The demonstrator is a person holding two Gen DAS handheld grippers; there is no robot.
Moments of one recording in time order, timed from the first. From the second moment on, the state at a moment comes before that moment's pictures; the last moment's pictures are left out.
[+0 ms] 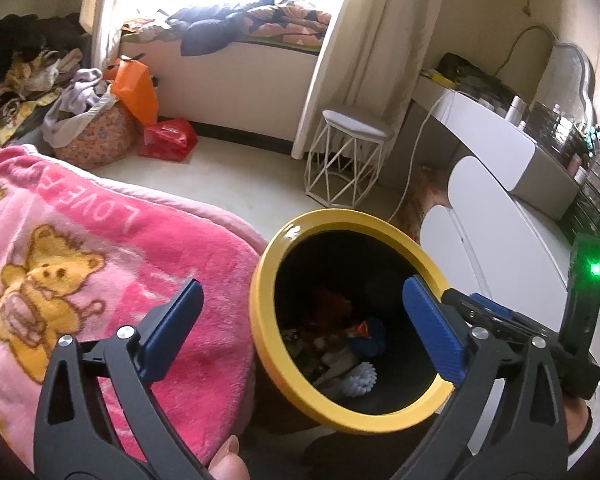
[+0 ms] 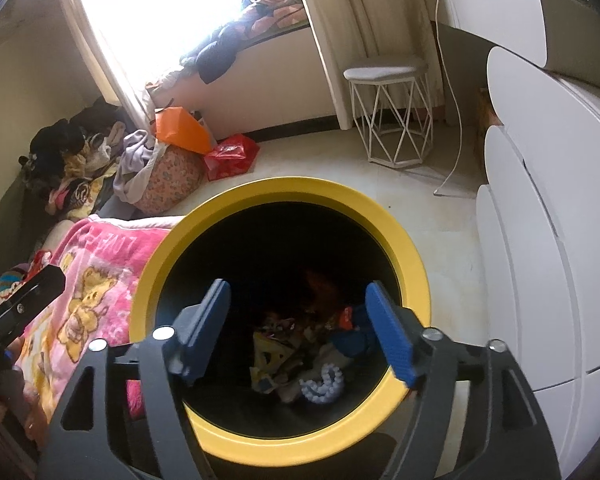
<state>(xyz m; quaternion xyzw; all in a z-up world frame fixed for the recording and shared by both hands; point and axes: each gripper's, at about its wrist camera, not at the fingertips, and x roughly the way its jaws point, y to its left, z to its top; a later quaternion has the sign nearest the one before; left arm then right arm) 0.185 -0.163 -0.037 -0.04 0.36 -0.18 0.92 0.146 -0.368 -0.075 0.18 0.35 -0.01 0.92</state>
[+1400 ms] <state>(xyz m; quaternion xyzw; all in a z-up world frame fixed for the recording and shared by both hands) 0.082 -0.072 -0.024 -0.02 0.25 -0.07 0.96 0.069 -0.263 -0.045 0.09 0.19 0.02 0.98</state>
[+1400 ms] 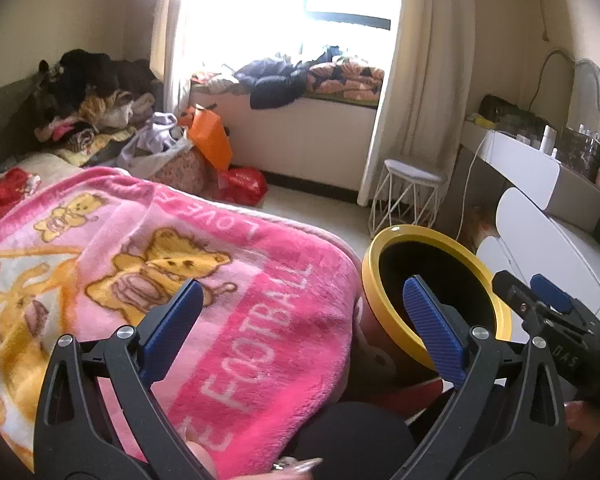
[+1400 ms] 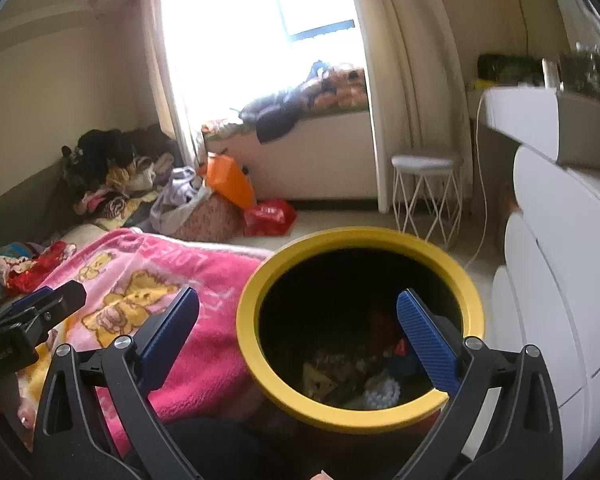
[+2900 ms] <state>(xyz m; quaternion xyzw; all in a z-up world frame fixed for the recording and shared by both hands) 0.059 -0.050 -0.022 -0.05 0.18 -0.06 0.98 0.028 -0.237 -0.054 0.02 0.08 -0.01 1.00</state>
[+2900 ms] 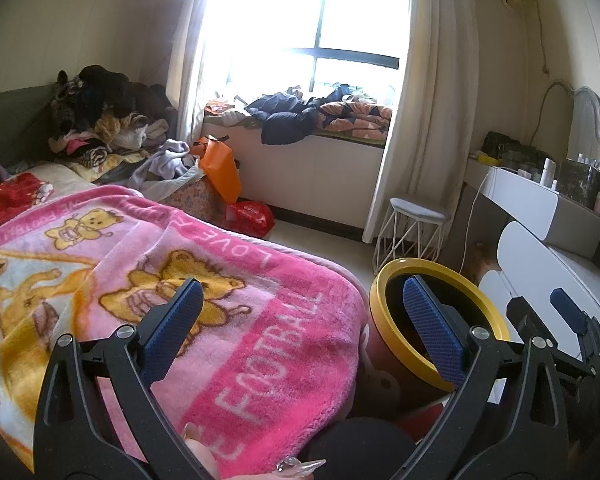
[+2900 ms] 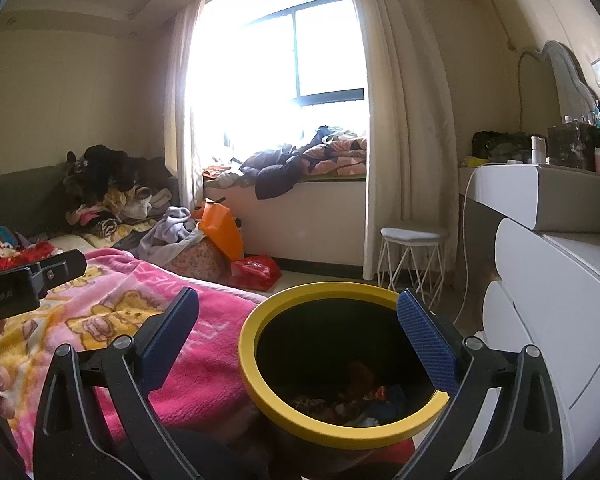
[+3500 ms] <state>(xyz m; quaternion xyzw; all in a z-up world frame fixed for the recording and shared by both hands) 0.059 -0.050 -0.024 -0.05 0.19 -0.06 0.98 0.029 -0.239 -0.053 0.03 0.08 -0.01 1.00</state>
